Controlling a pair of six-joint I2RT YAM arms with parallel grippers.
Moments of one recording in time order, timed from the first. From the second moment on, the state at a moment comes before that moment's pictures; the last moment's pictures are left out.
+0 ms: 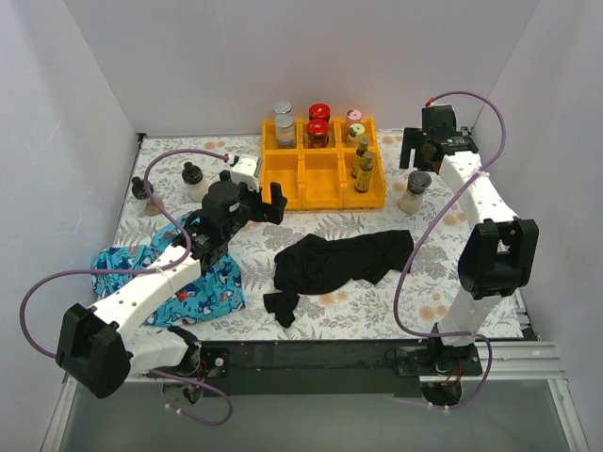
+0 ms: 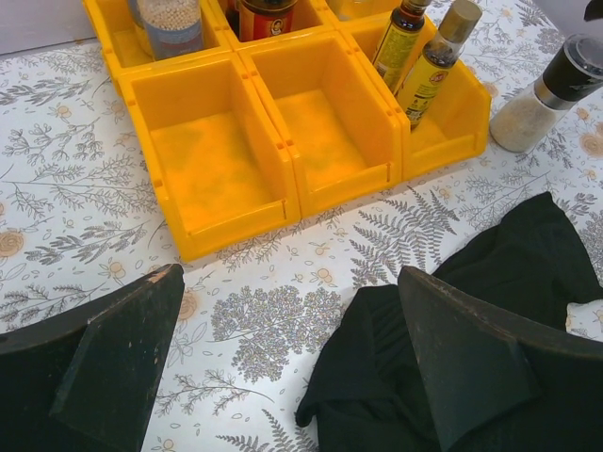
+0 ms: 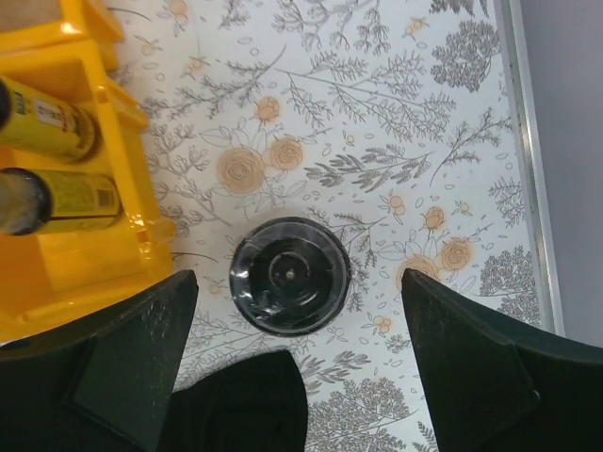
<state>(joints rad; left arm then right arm) -0.56 1.17 0.86 0.05 -0.10 -0.18 0.16 1.74 1.61 -0.63 0.28 0.15</state>
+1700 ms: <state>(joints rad) -0.56 1.16 0.86 0.05 -0.09 -0.18 0.24 1.60 1.42 -0.69 0.21 0.12</state>
